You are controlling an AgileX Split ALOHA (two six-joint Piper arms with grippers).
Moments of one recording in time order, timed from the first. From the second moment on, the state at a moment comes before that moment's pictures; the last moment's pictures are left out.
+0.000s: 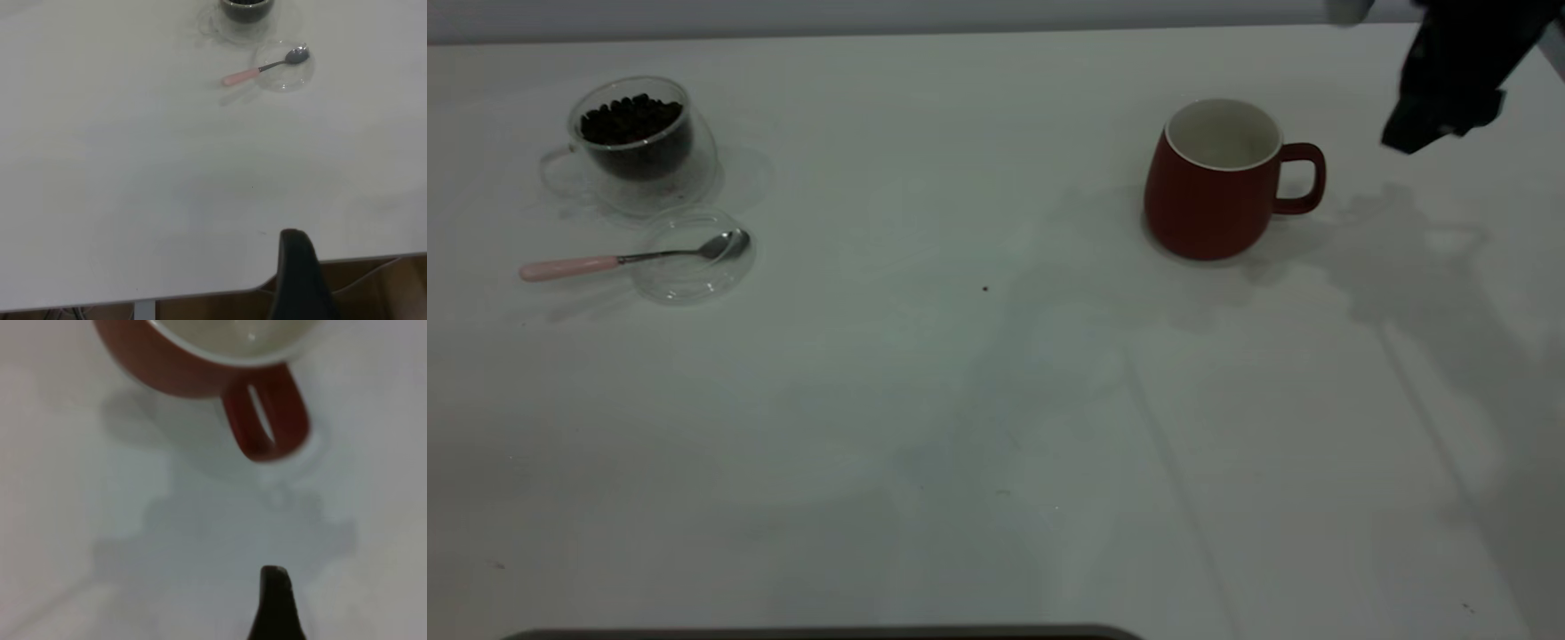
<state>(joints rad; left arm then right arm) 0.07 -0.02 -0.49 -0.09 1.14 0.14 0.12 2.12 -1.24 0.06 0.33 -1.09</state>
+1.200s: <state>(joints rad) 0.07 -0.02 -0.49 -0.09 1.14 0.14 0.53 2.33 -1.40 0.40 0.16 -1.24</state>
